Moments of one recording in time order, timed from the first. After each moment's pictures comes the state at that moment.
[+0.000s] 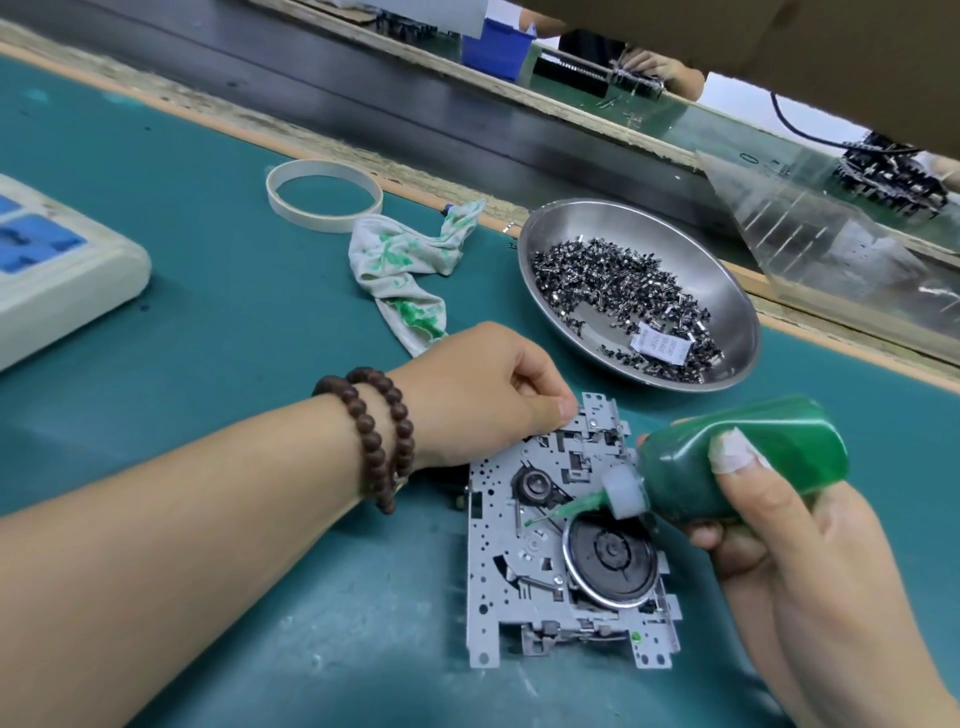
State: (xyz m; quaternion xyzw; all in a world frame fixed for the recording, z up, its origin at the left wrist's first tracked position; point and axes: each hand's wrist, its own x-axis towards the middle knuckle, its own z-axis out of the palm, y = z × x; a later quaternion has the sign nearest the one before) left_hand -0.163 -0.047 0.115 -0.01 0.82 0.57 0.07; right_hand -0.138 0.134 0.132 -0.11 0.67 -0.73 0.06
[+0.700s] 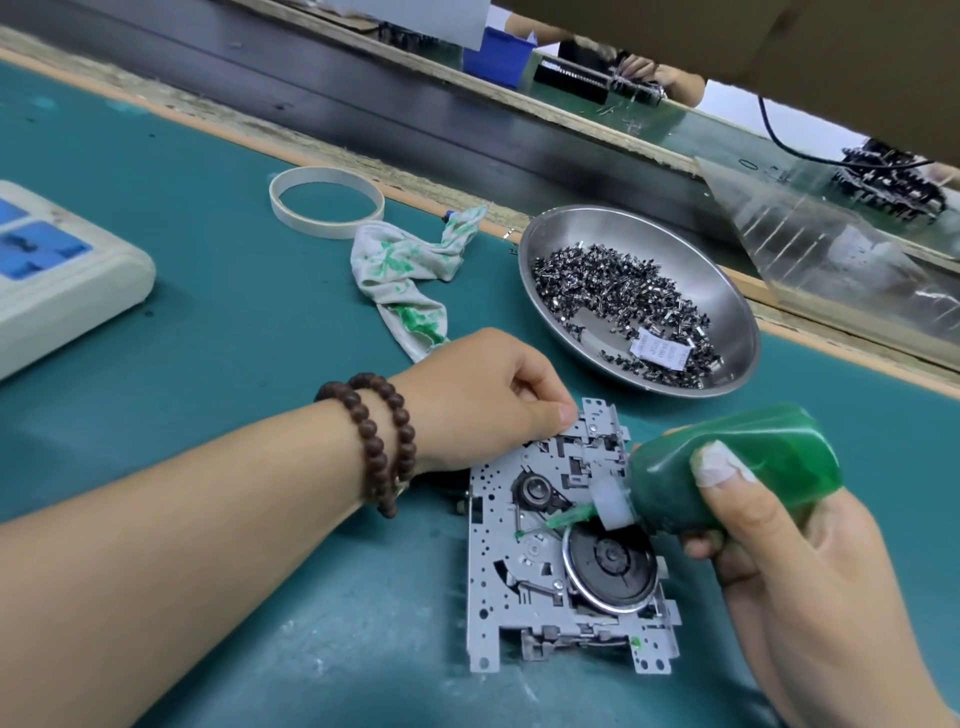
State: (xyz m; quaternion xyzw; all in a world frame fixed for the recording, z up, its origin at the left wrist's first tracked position) left_hand -0.163 -0.048 0.115 0.00 0.83 0.56 0.07; right_hand -0.137 0.134 0.132 -0.14 0.71 -0.69 0.04
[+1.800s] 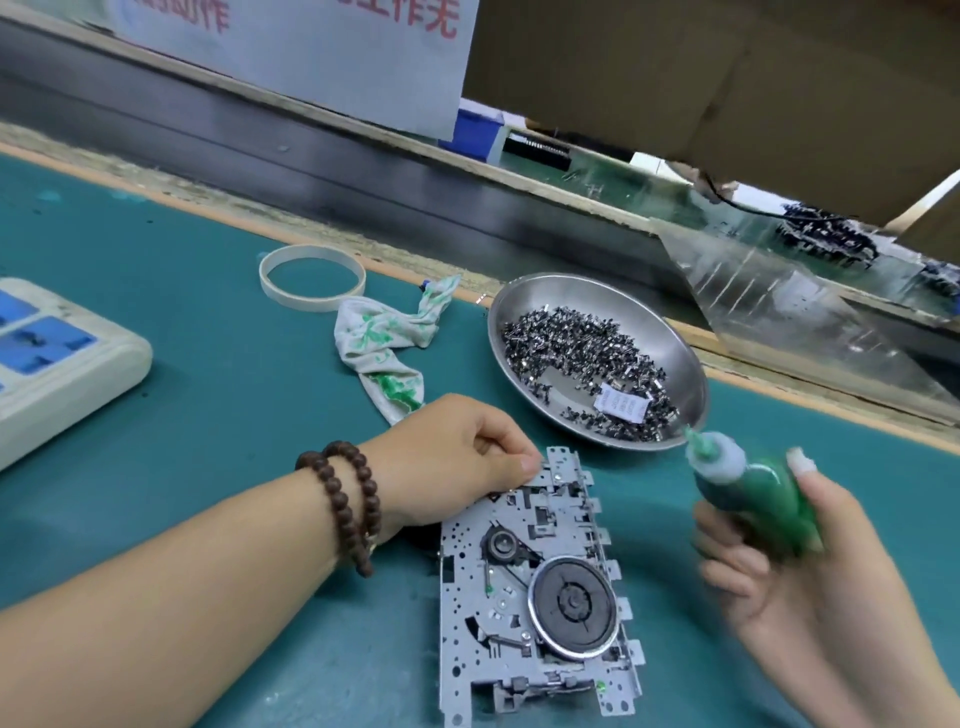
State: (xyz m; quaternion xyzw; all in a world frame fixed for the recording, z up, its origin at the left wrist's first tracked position) left_hand -0.162 -0.051 0.116 -0.01 0.77 0.63 0.09; right_hand -0.169 0.176 0.138 -0.02 0.47 -0.85 0.23
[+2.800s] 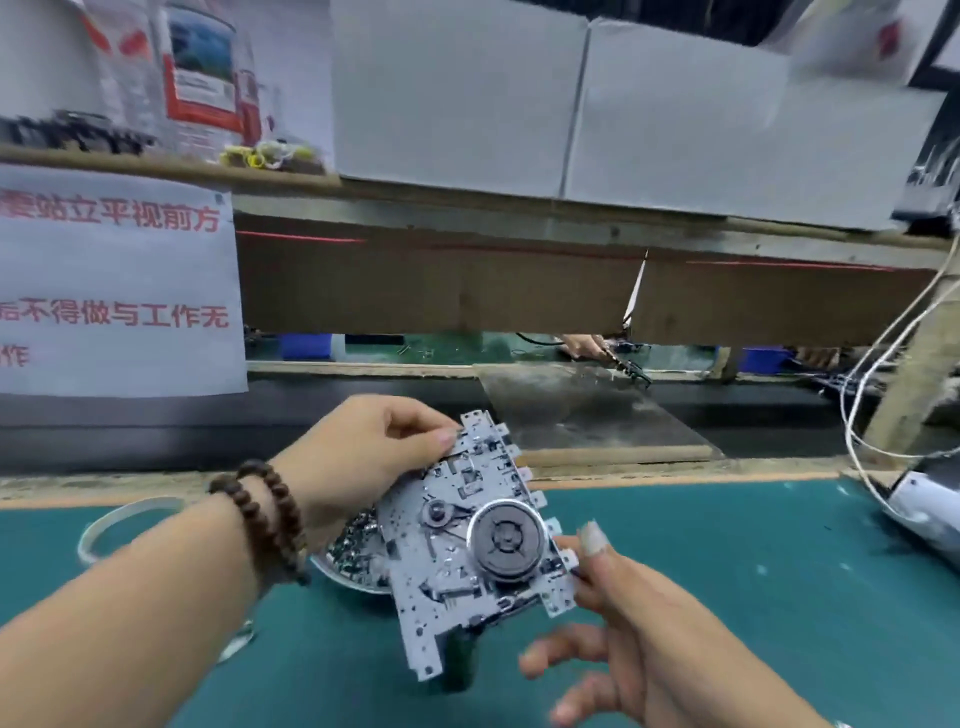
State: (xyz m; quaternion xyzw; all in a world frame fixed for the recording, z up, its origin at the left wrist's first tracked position) left_hand -0.194 0.017 0.253 0.09 0.78 0.61 -0.03; right_hand -0.128 0.218 0.218 -0.08 0.61 -0.76 0.22
